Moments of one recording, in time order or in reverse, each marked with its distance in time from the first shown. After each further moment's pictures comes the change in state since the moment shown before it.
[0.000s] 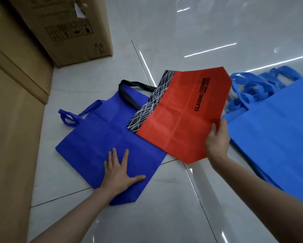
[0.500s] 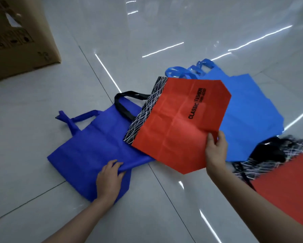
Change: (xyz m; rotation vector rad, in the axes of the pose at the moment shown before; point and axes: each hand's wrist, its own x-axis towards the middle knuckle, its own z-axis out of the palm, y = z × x) left_hand -0.086 0.086 0.032 -0.151 0.229 0.195; right_hand -0.063 0.048 -0.172 0.049 0.272 0.076
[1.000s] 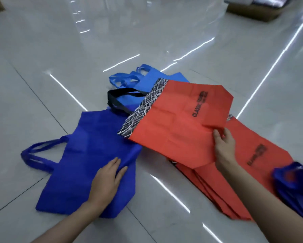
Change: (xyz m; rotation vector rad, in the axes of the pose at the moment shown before) left_hand -0.065 0.142 0.026 -0.159 -0.062 0.467; right_hand 0.038 0.062 -0.216 0.189 0.198 0.059
